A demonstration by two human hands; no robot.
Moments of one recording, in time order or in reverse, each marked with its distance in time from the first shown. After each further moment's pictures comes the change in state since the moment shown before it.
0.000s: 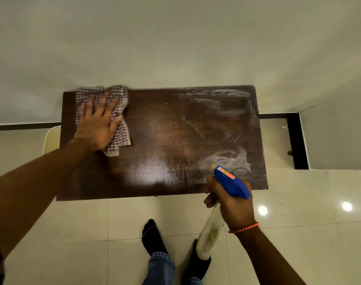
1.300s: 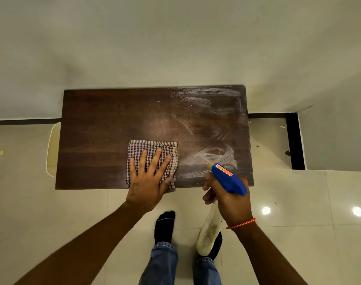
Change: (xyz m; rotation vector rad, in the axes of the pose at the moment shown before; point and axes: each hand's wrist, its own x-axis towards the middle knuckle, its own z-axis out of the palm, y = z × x) left_hand -0.154 0.184 0.052 0.014 -0.177 0.095; right_hand 0.000 -0.007 -0.041 0.004 -0.046 0.018
